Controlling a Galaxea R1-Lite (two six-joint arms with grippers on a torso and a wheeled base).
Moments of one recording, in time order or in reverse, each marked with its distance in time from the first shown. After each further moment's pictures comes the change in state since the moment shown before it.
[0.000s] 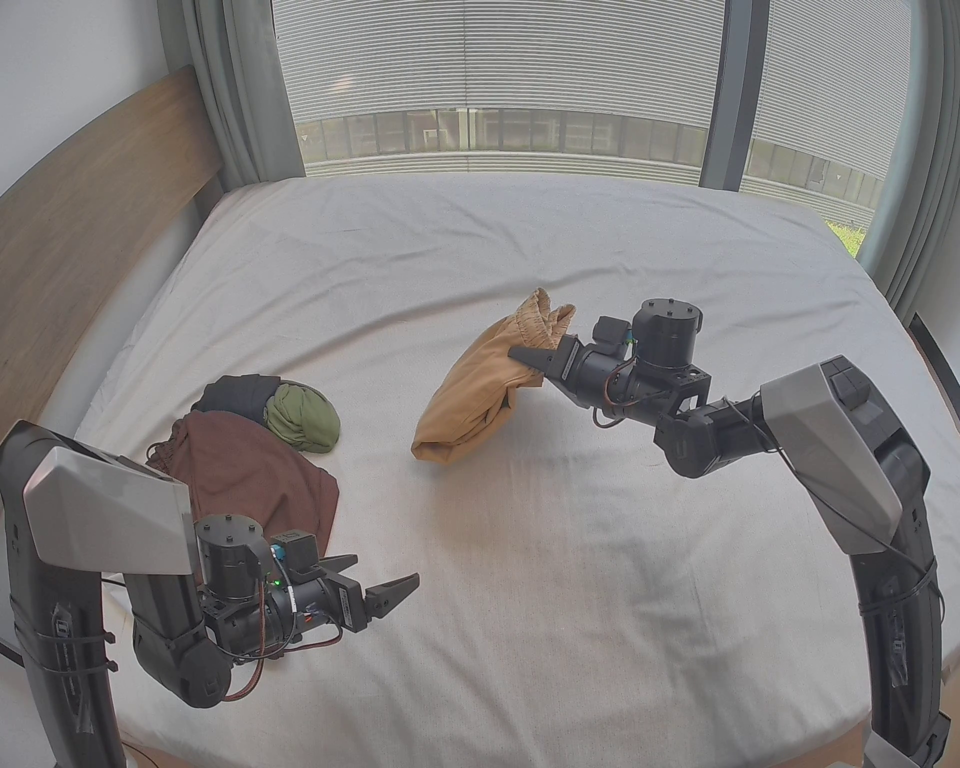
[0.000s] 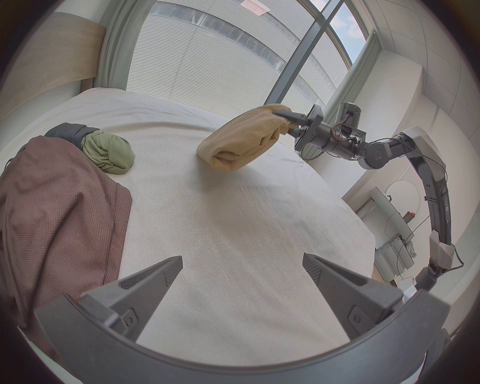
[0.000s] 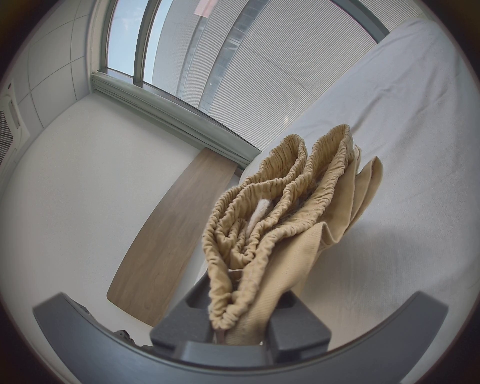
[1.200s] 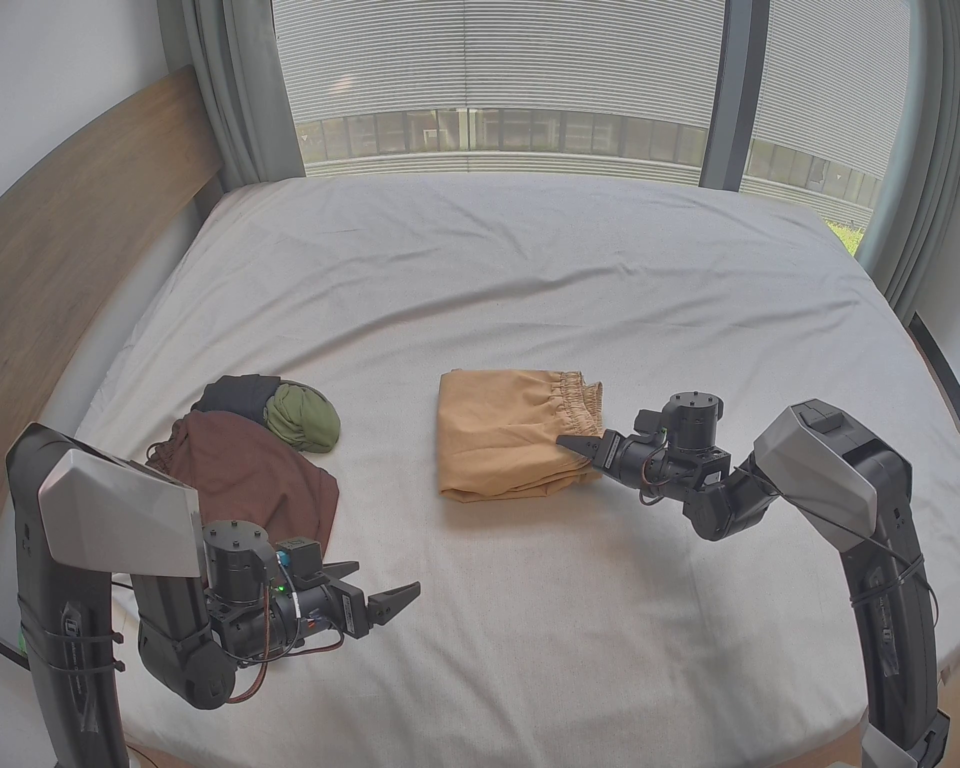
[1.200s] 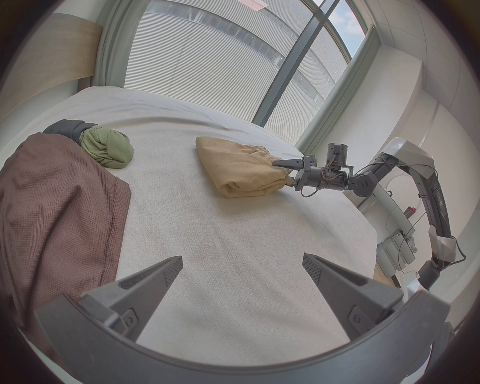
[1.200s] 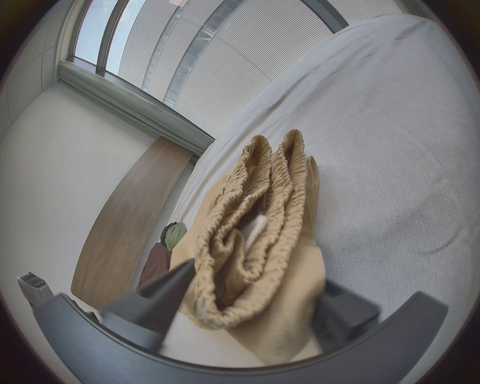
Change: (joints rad) left arm 0.001 0.034 -0.005 -0.001 -0.003 0.024; right arm -0.120 0.117 0.270 -0.152 -0.045 -0.100
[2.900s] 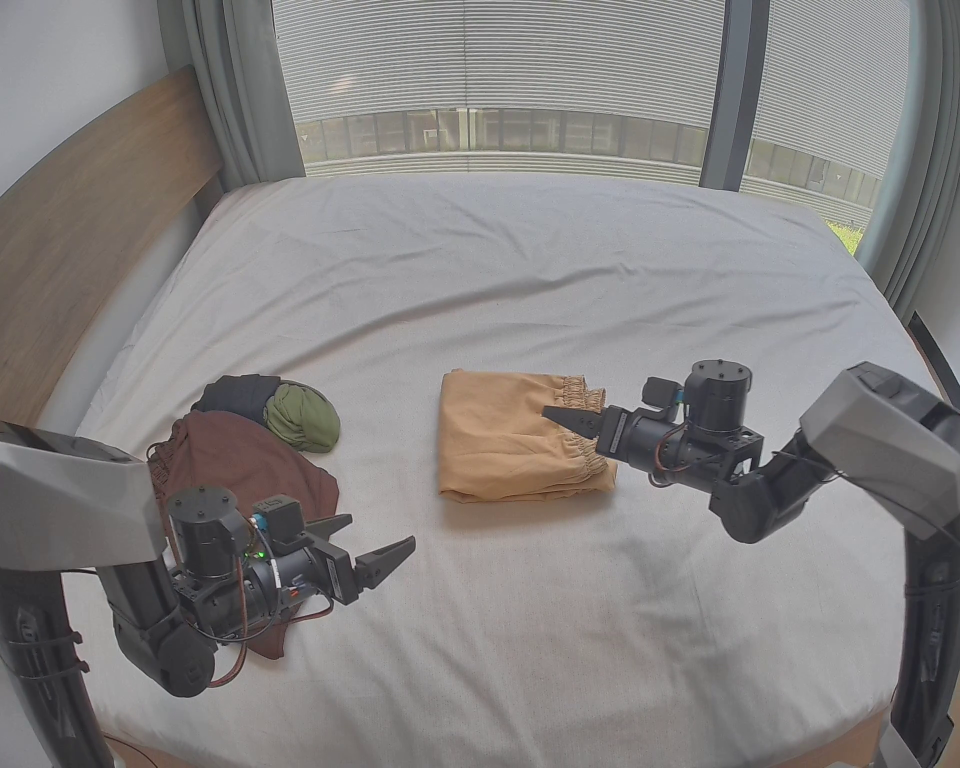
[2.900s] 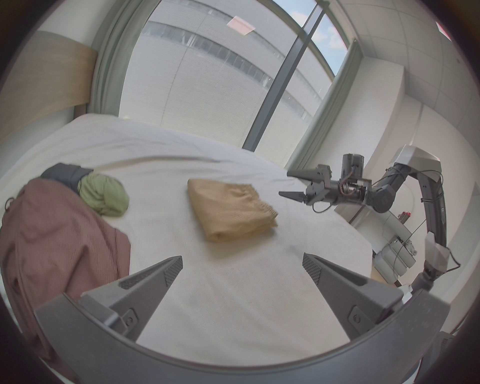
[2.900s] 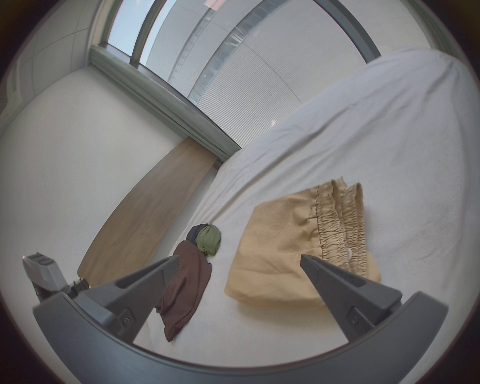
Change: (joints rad) left arm 0.007 -0.148 -0.010 0.000 -0.013 -0.001; right arm 0.083 -0.296 0.316 -0.118 -0.049 -0.086
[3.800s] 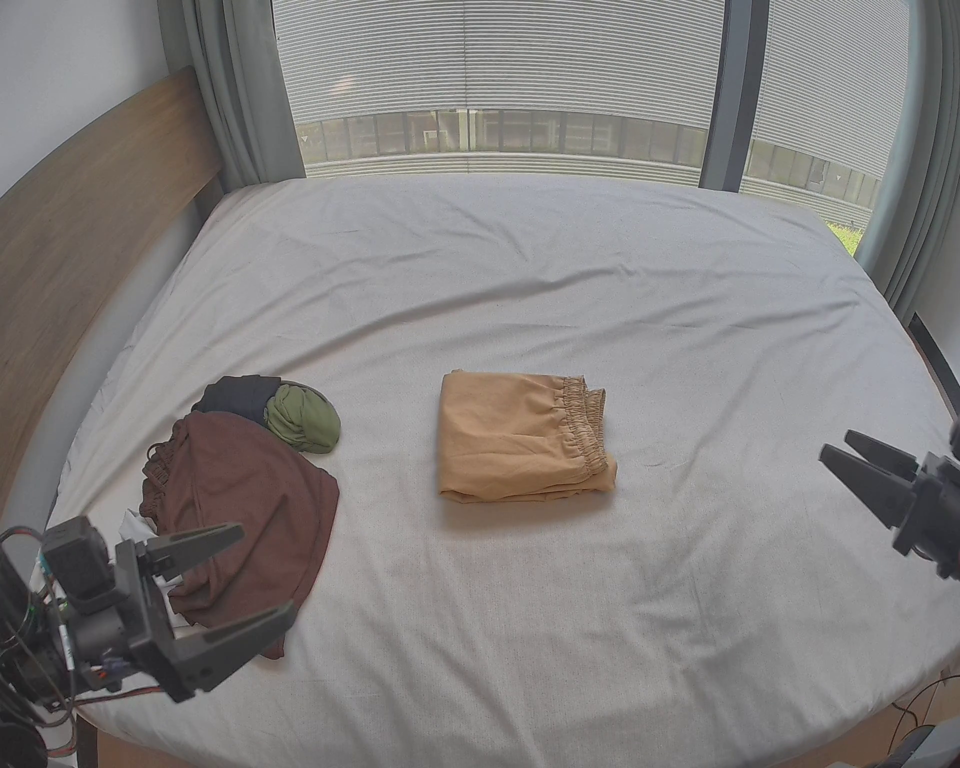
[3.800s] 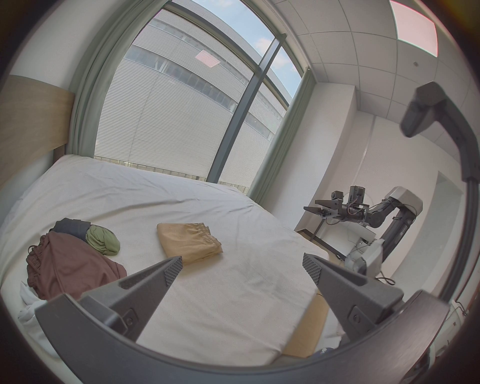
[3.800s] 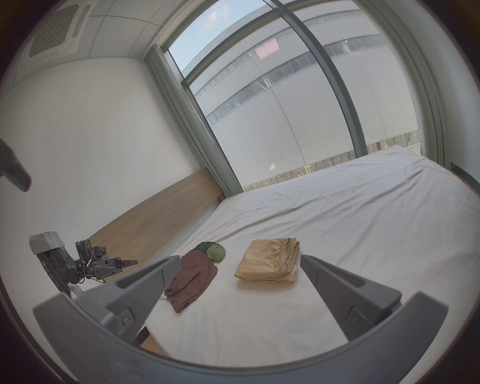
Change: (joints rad) left arm -0.009 -0.947 0.284 0.445 -0.164 -0.004; right arm -0.151 -1.218 0.892 0.150 -0.049 -0.245
